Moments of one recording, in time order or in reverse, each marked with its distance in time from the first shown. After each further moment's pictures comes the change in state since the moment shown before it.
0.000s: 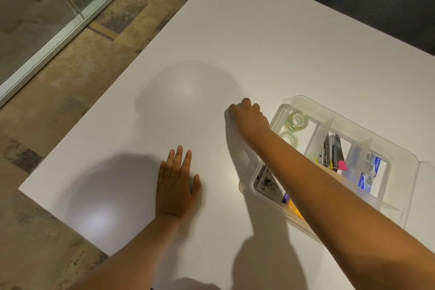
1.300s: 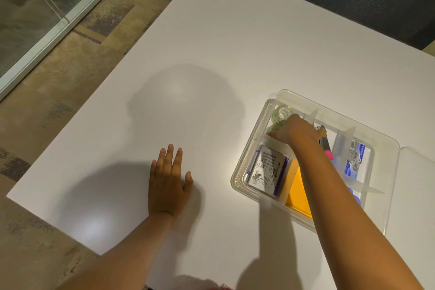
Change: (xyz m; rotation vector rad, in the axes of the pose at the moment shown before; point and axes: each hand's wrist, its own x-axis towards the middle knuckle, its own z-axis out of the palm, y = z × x) left_hand 0.000 0.002 -0.001 0.026 -0.039 -0.042; right_hand -0.048 0.094 -0.011 0.156 -0.159 0.696
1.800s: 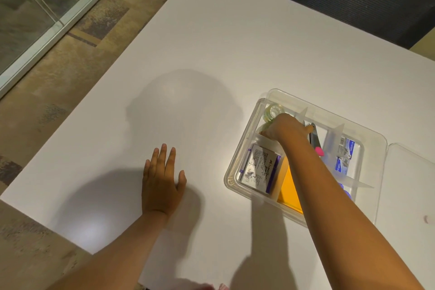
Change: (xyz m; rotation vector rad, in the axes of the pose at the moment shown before) left_hand -0.001 0.000 0.001 -0.012 0.026 0.009; right_hand -0.001 -0.003 -0.004 -0.053 -0.046 -0.015
